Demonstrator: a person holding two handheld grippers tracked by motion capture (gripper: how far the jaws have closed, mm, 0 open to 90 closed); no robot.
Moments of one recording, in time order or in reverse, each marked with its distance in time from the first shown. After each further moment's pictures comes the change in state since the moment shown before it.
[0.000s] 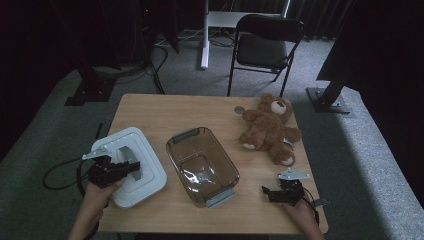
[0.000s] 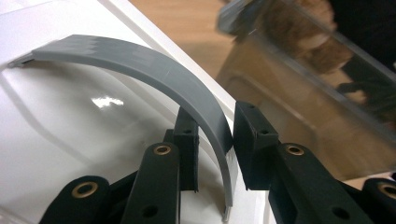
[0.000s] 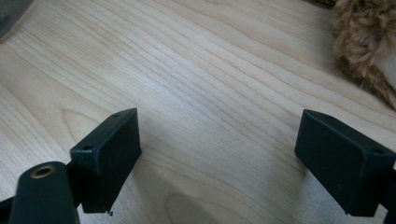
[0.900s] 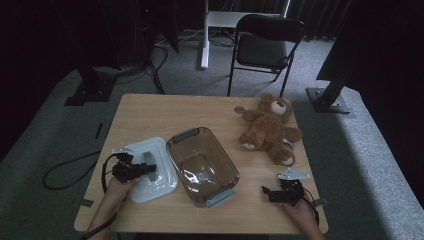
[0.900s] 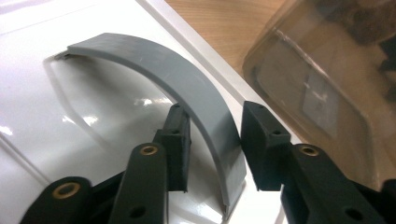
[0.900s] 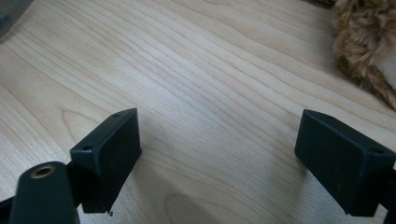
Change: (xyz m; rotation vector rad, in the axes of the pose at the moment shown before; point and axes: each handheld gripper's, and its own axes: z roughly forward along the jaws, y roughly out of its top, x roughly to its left) left arm 0.033 -0.015 0.078 0.130 -0.030 -0.062; right arm 0.000 0.000 0.000 0.000 -0.001 0.001
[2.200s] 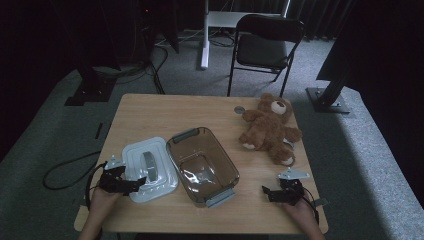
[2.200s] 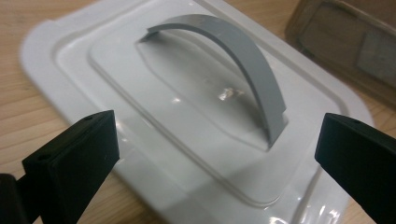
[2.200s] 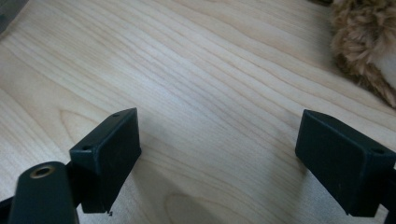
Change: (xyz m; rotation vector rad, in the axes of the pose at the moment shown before) left arm -0.020 -0.032 -0.041 -0.019 0.288 0.199; right arm 0.001 0.001 0.000 0.013 -0.007 0.006
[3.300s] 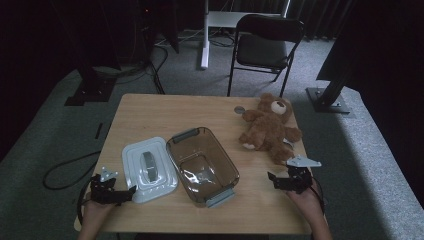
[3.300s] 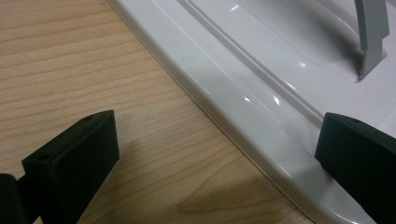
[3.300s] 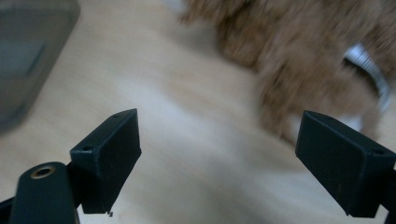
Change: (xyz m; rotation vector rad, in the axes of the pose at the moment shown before) left arm 0.010 -0.040 -0.002 0.053 0.168 -0.054; right arm -0.010 0.047 -0.036 -0.073 -0.071 0.065
